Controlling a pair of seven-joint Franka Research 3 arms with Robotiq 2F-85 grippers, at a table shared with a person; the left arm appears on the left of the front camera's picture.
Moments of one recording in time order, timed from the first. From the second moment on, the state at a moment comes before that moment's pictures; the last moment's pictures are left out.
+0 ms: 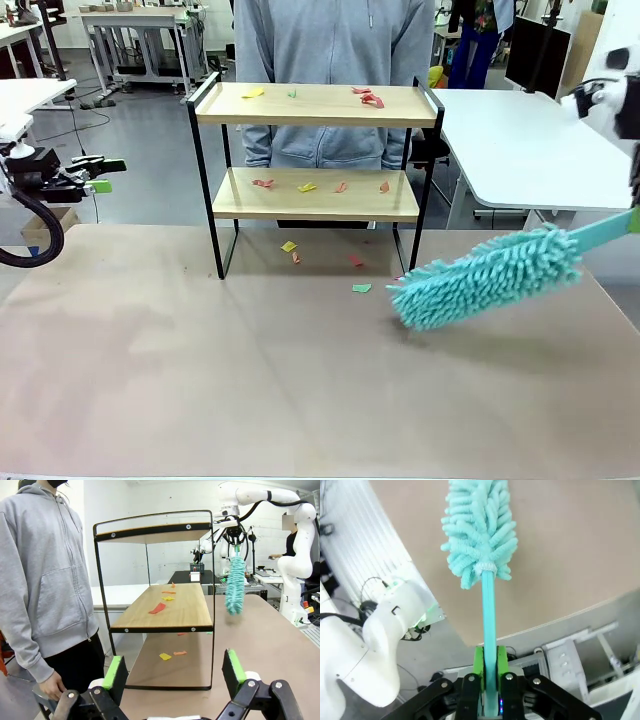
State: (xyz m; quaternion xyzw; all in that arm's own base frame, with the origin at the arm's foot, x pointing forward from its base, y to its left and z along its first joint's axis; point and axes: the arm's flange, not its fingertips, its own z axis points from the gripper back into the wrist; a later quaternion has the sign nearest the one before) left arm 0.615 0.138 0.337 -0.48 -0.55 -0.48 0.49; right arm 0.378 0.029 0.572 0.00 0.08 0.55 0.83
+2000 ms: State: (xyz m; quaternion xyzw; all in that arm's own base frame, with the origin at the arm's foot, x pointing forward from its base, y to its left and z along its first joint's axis) left arm 0.615 0.138 0.337 -0.48 -0.55 -0.48 0.49; right arm 0.365 0.069 0.557 0.06 0.10 0.64 0.76
